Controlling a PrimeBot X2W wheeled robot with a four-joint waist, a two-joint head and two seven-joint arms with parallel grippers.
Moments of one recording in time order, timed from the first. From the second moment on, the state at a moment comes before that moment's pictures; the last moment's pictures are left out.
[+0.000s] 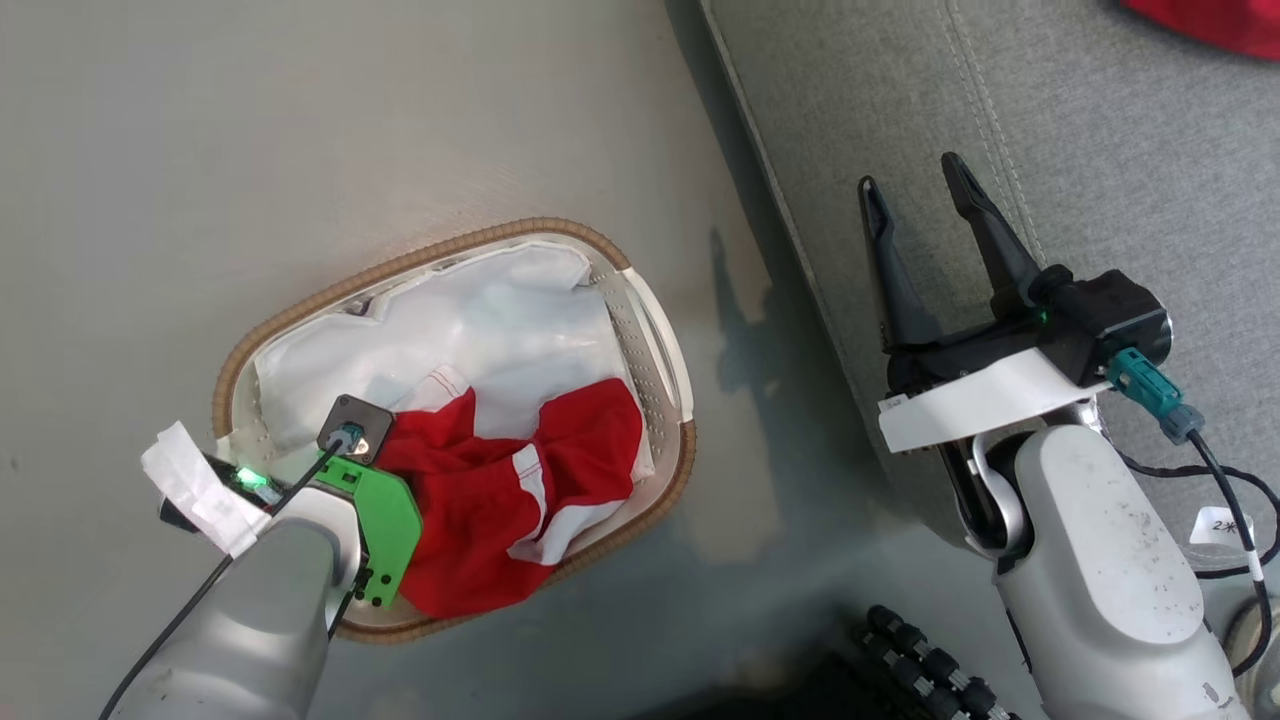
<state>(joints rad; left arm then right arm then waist) -0.76 0.18 -0.81 1.27 -0.40 -0.09 -0.10 -0.46 -0.05 0.18 0.16 0.22 0.13 -0.26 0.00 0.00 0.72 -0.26</state>
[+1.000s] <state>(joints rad) -0.80 0.20 -0.85 0.91 -0.38 -0.12 -0.25 -0.21 -0.05 0.13 0.28 0.11 0.13 -0.26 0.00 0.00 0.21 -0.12</state>
